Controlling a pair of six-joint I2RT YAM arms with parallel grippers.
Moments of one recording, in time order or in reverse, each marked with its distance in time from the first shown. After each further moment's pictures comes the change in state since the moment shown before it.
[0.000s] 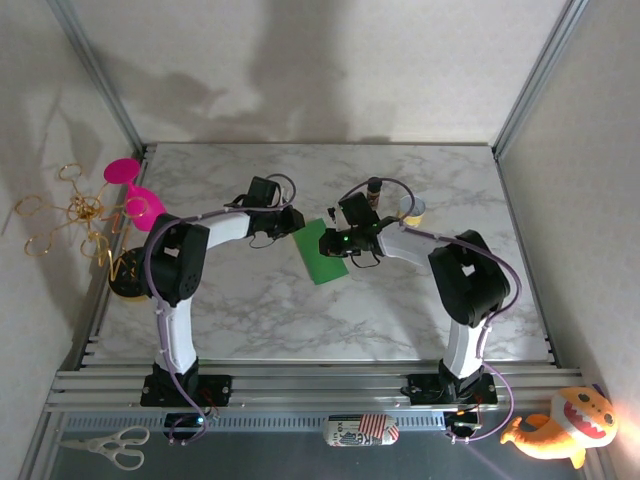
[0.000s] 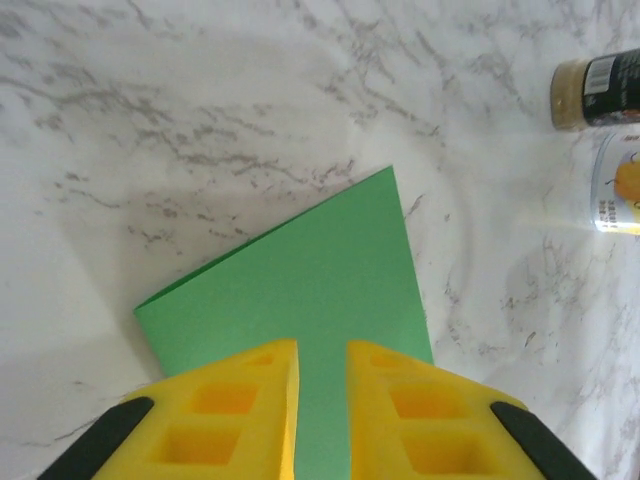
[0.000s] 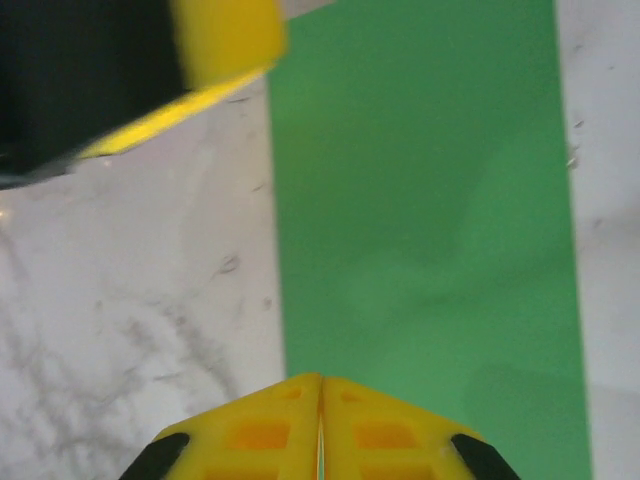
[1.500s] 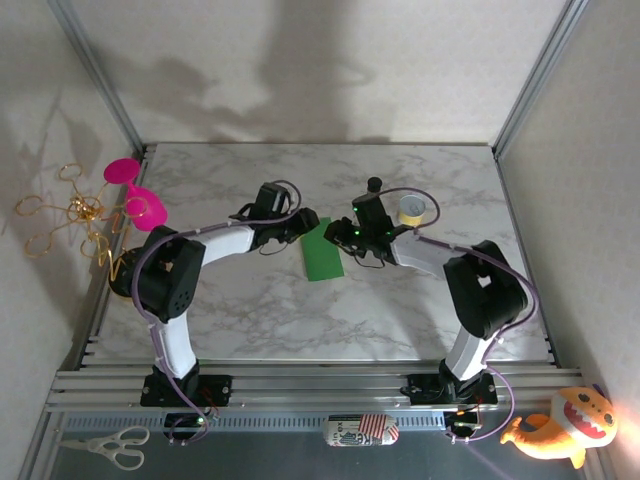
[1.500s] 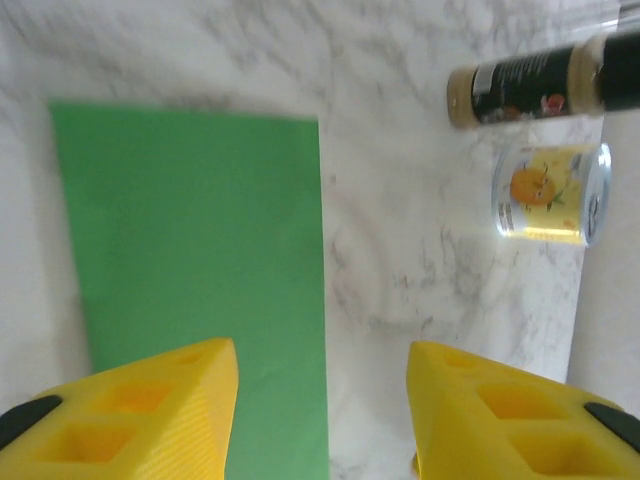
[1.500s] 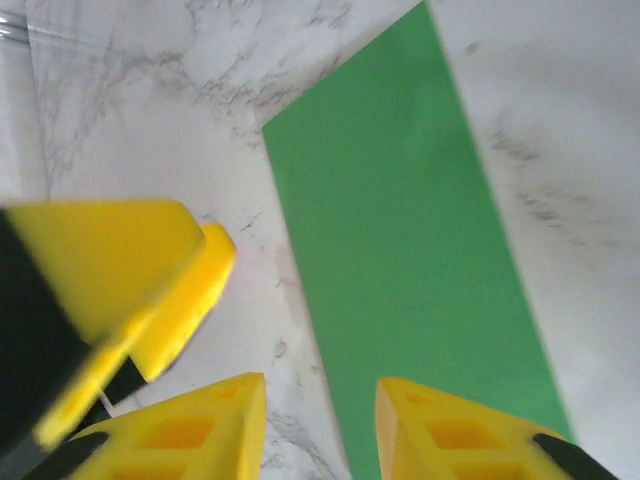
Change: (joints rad) left arm -0.113 -0.124 -0.129 0.137 -0.067 -0.241; right arm -0.046 -0.148 -0.164 0.190 0.084 0.447
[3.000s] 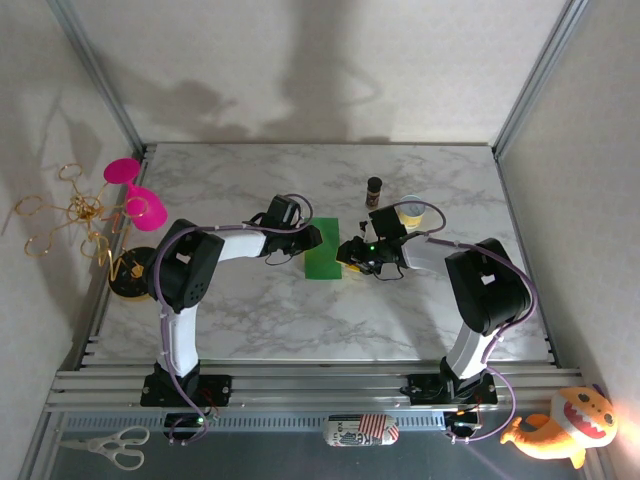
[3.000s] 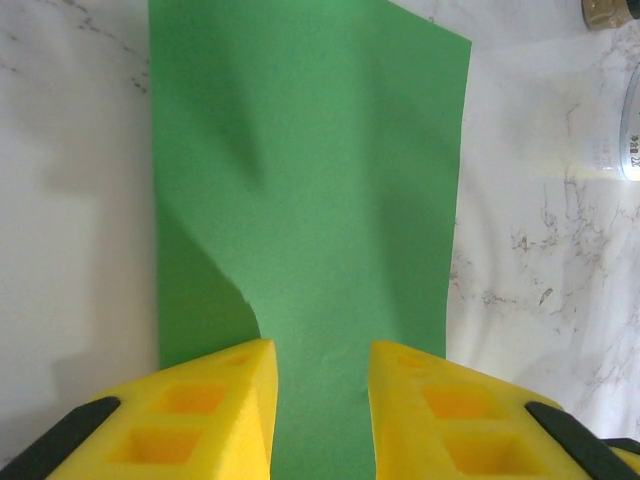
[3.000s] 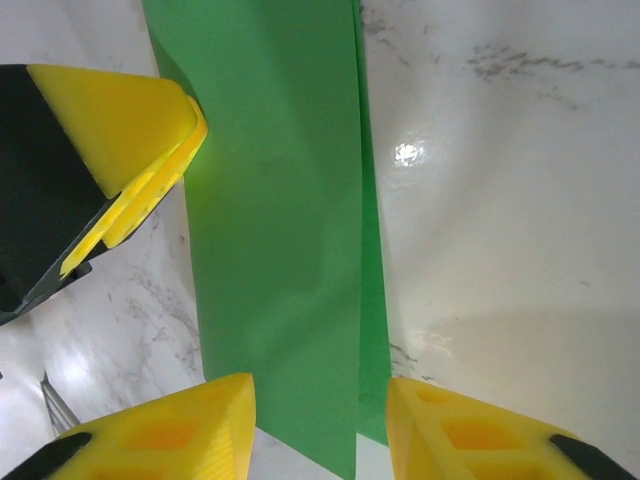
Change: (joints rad) left arm -0.031 0.120 0.006 0.001 -0.012 0.114; right arm -0.087 0.024 -0.091 -0.100 -0.246 -0.195
